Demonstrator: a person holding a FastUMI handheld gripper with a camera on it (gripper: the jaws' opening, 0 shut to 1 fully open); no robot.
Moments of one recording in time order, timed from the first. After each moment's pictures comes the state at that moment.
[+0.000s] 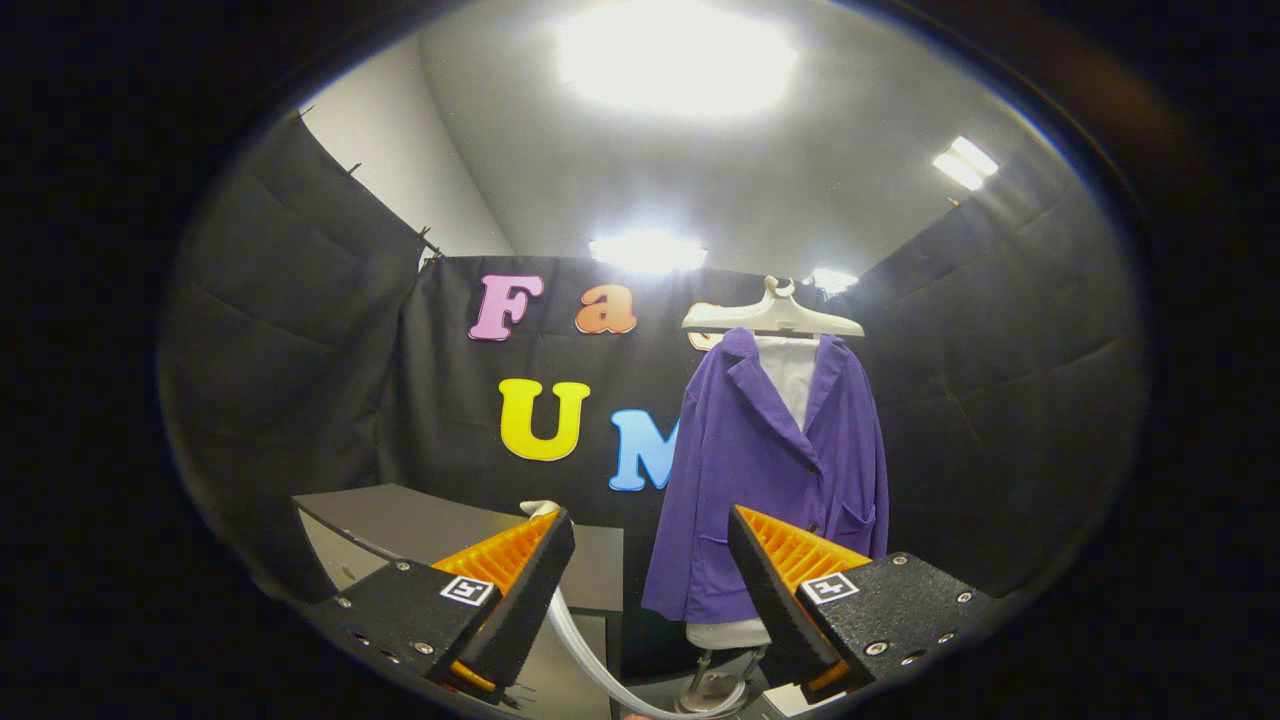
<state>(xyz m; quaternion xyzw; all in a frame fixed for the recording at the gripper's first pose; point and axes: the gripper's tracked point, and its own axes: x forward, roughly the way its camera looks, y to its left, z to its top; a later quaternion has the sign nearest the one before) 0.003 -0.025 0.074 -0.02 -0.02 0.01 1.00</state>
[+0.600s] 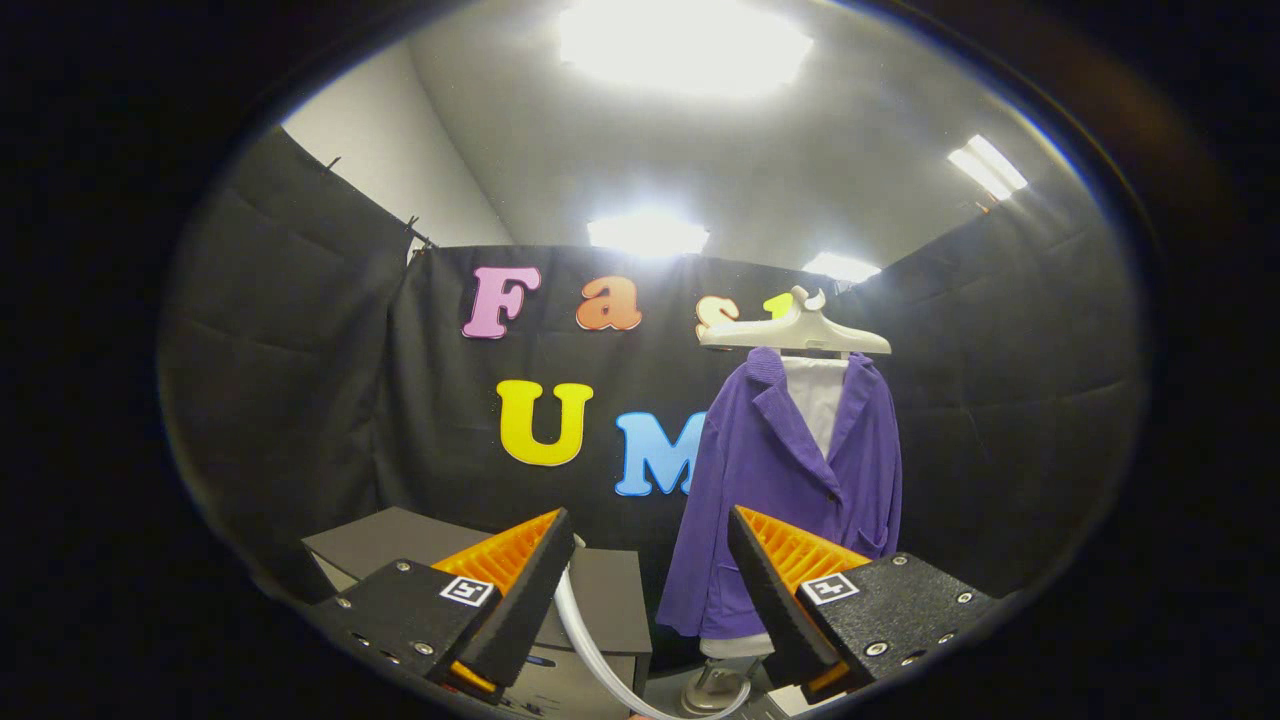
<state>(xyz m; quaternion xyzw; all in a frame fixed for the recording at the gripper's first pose) 0.075 0.017 0.135 -0.02 0.04 0.00 1.00</state>
